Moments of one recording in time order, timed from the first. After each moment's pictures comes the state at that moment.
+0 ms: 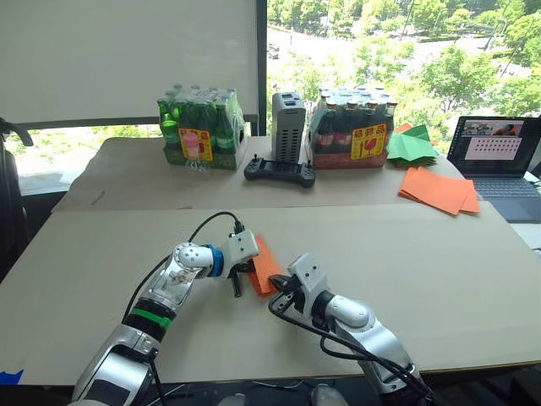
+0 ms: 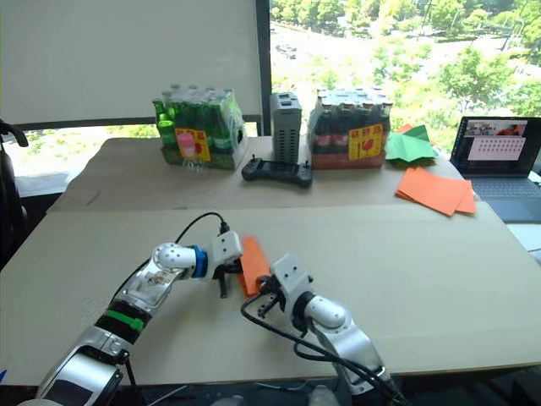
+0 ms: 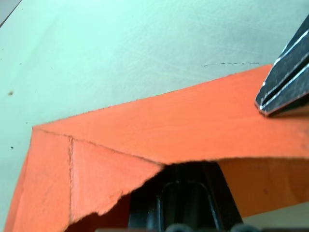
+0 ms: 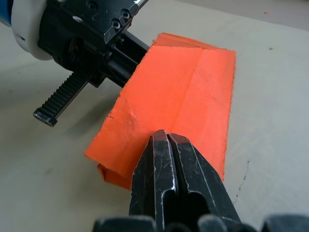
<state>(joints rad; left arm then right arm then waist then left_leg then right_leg) -0.59 0.48 -0.30 0.32 0.01 0.16 -0.98 -0.21 -0.21 0.35 -0.23 0.10 0.51 0.42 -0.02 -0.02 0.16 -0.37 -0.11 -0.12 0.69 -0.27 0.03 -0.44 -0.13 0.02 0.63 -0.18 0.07</state>
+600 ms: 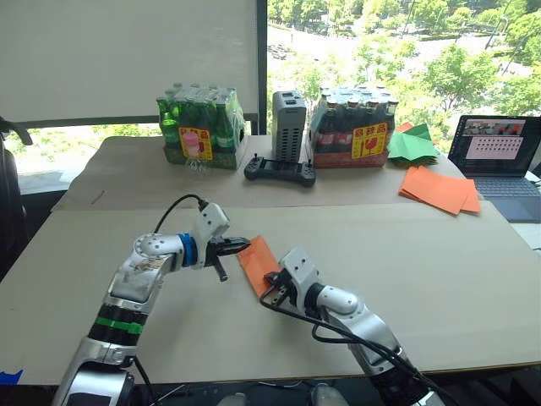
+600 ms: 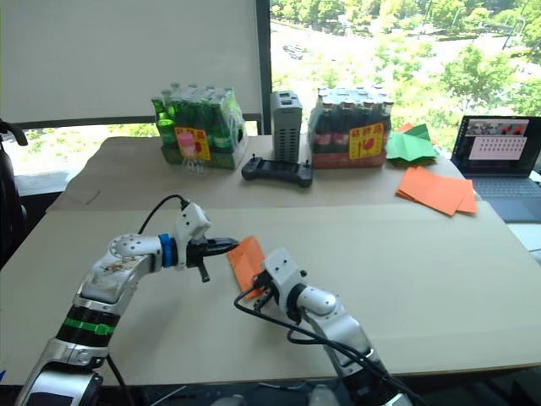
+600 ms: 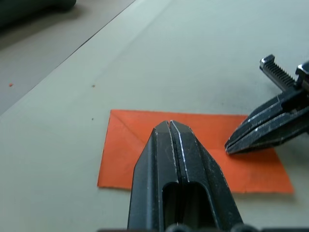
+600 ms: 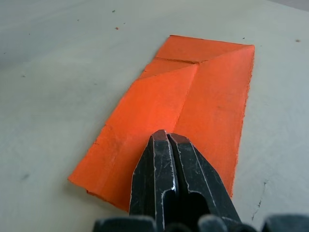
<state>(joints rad) -0.55 0.48 -0.11 0.09 -0.20 0.50 -0.96 -0.30 -0.19 0.37 -0.16 0.06 0.57 0.45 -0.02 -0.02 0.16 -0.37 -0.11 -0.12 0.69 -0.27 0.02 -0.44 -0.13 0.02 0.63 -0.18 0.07</state>
